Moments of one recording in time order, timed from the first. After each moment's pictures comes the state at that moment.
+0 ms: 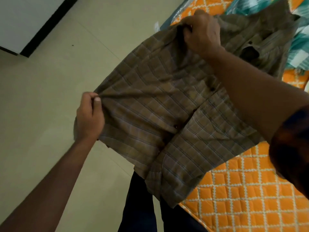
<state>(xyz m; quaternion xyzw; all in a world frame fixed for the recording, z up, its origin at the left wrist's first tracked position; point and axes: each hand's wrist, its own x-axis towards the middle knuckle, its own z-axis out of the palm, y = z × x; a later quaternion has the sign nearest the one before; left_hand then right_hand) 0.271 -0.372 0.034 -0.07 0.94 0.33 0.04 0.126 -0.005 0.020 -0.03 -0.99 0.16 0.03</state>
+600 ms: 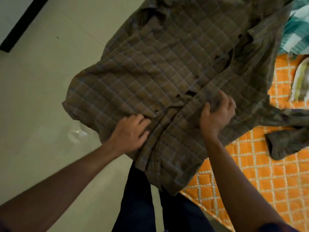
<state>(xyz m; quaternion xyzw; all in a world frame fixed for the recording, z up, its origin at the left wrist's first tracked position) 0.329 -0.327 -0.010 0.38 0.89 0.13 0.23 0.395 -0.039 -0.037 -0.45 -0.84 0.28 0.12</state>
